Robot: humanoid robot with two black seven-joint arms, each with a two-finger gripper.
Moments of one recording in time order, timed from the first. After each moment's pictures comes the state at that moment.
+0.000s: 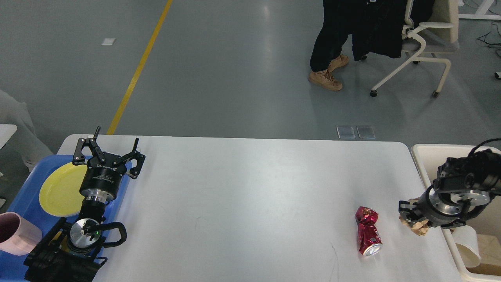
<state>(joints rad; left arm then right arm) -0.34 0.11 -1.40 -0.72 0.12 -0.57 -0.21 1.59 -0.46 -1.28 1.23 -0.16 0.35 -0.17</state>
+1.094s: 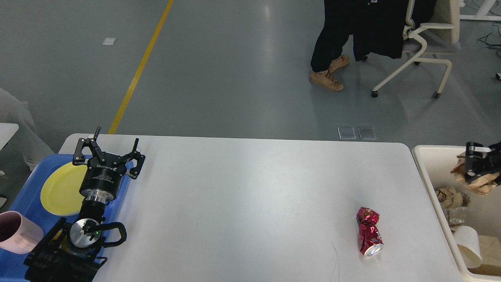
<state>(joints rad) -0.34 0.11 -1.40 -0.72 0.12 -0.57 -0.21 2.22 -0.62 -1.72 1.47 -0.11 0.53 0.00</state>
